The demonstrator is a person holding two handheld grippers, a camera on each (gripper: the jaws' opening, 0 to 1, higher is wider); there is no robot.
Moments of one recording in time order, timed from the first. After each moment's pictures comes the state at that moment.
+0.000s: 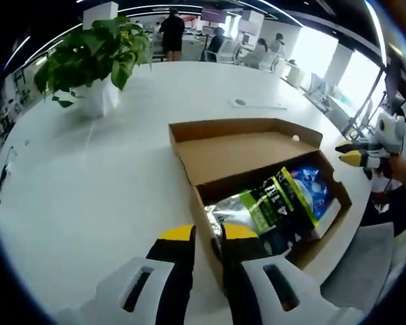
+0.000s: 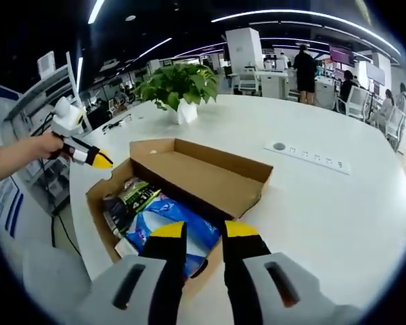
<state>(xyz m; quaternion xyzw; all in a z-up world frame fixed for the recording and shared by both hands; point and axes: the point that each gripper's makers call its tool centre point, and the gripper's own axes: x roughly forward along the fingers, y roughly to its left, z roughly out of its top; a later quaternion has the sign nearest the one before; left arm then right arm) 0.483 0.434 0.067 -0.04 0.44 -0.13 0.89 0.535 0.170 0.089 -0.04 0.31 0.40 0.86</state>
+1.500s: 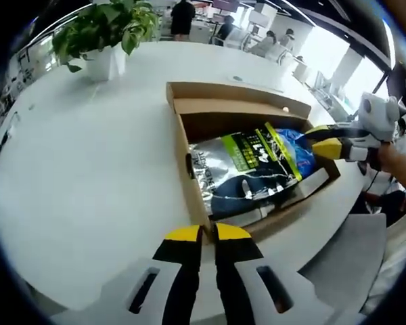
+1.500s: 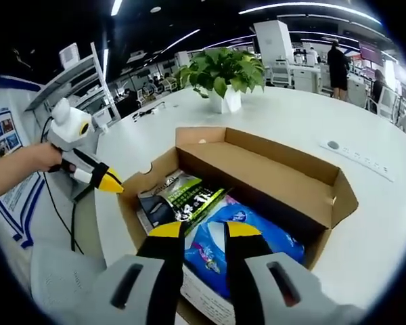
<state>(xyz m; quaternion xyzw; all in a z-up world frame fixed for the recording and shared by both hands) 0.405 0.418 0.046 -0.07 0.48 -0.12 0.86 0.491 0.263 0.069 -0.04 0.33 0.49 0.81</state>
